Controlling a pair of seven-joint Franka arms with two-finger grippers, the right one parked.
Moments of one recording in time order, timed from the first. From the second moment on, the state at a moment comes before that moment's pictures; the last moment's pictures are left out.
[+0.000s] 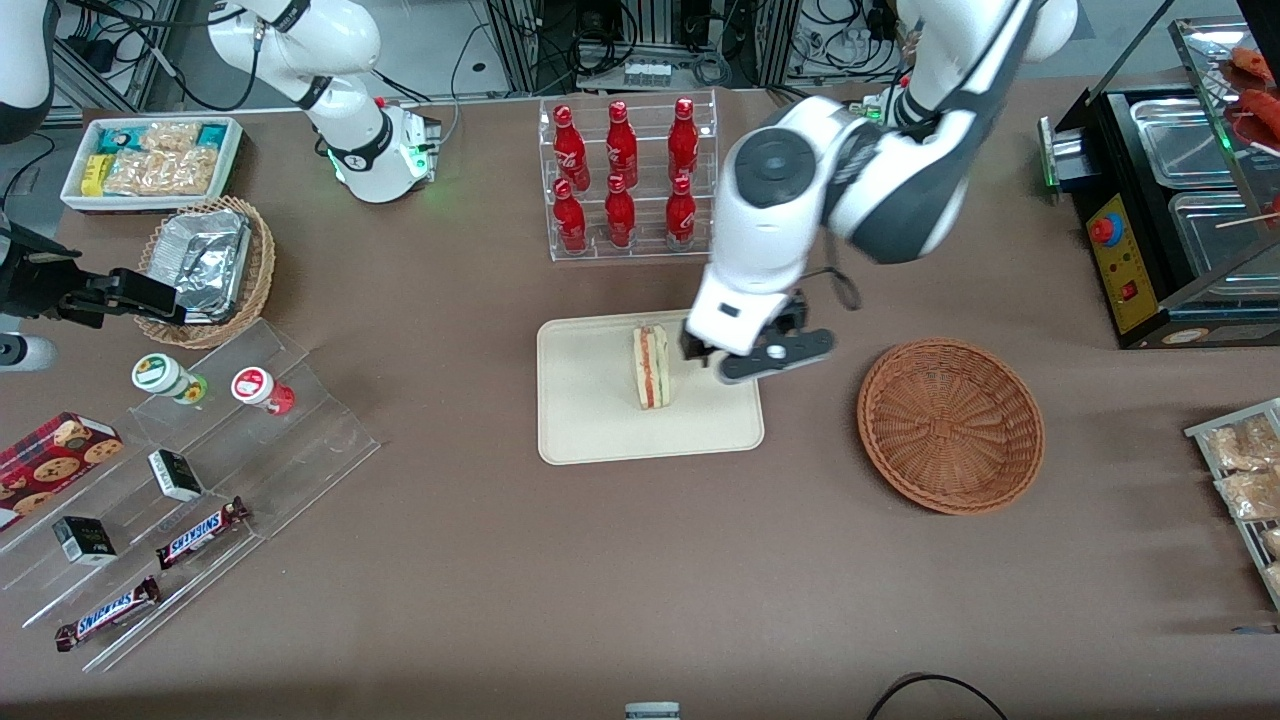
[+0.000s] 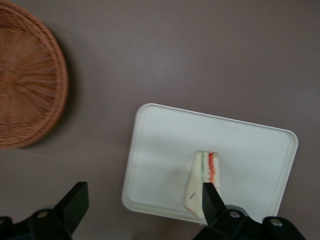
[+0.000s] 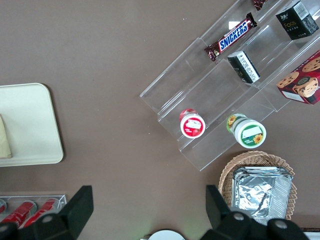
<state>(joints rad) -0.50 0.29 -0.12 -1.54 0.05 1.83 -0.88</state>
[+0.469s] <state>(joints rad) -0.50 0.15 0.11 -1.55 -0.03 1.62 -0.51</state>
